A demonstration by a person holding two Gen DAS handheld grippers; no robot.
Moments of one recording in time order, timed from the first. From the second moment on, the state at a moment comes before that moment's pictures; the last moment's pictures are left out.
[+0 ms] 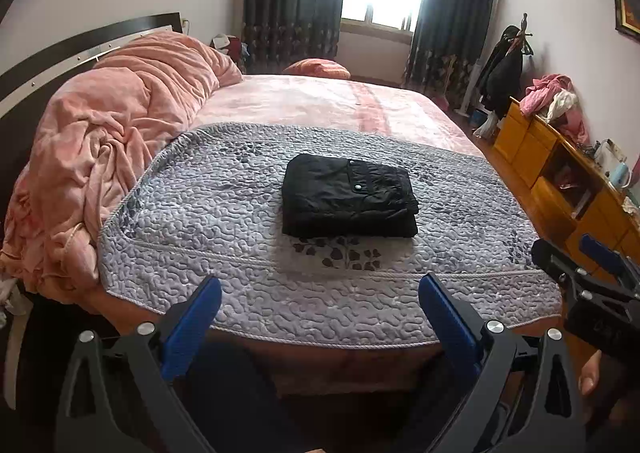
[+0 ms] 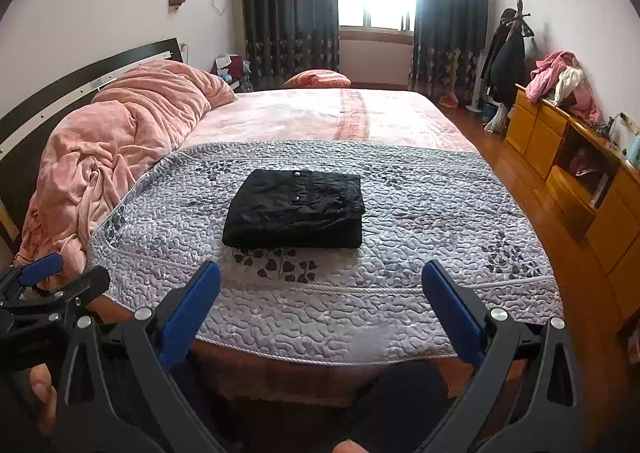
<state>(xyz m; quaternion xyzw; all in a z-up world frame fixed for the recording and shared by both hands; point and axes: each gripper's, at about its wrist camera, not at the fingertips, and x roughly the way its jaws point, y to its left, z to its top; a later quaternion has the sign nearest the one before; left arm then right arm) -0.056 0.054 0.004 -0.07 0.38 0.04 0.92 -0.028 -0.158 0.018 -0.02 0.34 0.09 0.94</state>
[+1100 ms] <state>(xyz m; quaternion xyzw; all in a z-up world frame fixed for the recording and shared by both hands) -0.046 0.044 0.013 -0.06 0.36 0.03 0.93 -0.015 -0.154 0.009 -0.01 0.35 0.10 0.93</state>
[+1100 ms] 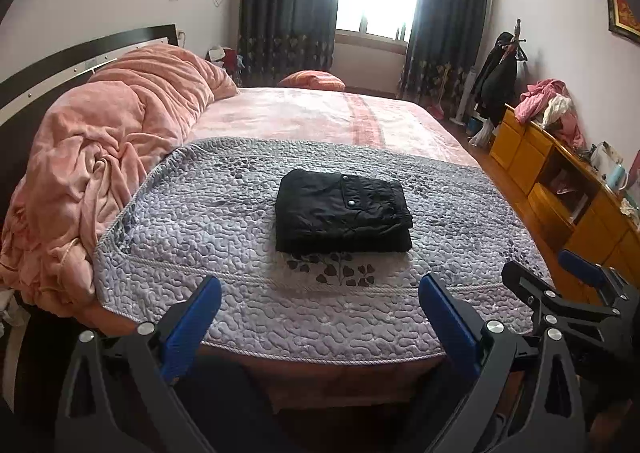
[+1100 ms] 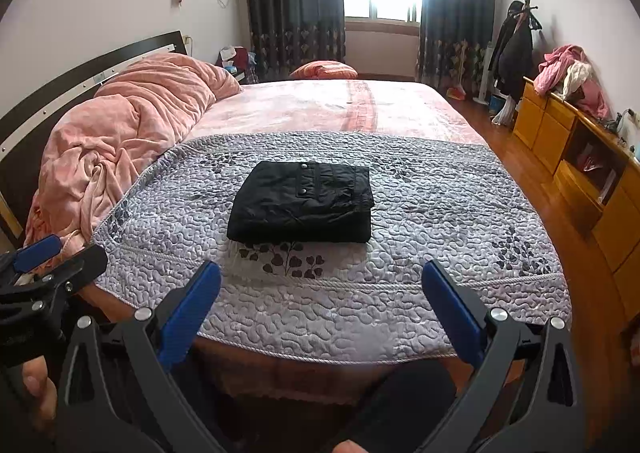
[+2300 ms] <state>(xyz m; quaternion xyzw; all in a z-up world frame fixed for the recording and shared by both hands) -0.042 0.041 0.009 -0.04 0.36 0.03 0.93 -0.005 -0.157 0.003 0.00 0.36 0.08 0.93</state>
